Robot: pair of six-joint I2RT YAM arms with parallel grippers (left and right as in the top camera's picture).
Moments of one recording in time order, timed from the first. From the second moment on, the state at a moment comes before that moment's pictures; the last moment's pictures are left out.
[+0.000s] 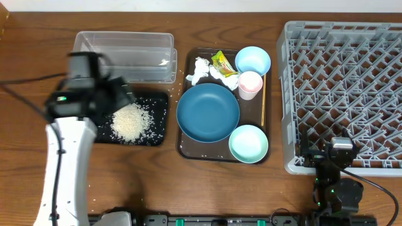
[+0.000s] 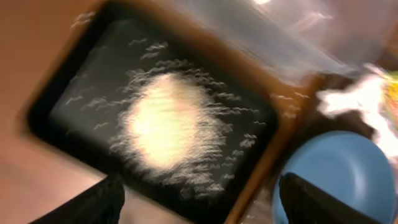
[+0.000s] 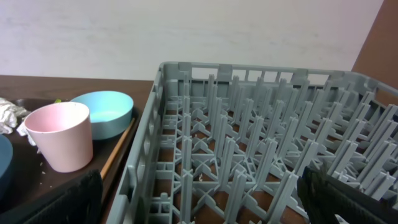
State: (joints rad) left arm 0.14 1.35 1.26 -1.04 0.02 -0.47; right arm -0.07 0.01 0.01 -0.07 -0.01 -0.04
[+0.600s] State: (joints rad) left arm 0.36 1.35 1.26 -1.09 0.01 -0.47; right arm -0.07 0.01 0.01 -0.06 -0.01 -0.04
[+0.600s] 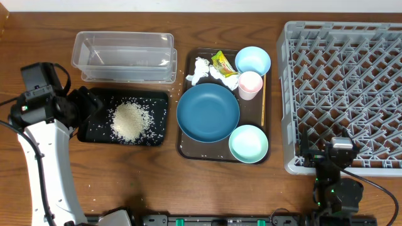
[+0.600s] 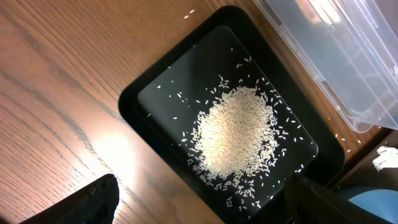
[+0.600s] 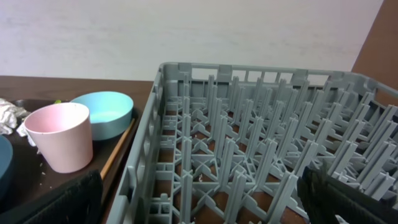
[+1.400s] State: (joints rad) left arm 0.36 1.35 1.26 -1.03 -0.13 -0.47; right arm -0.07 0.01 0.01 0.34 -0.19 -0.03
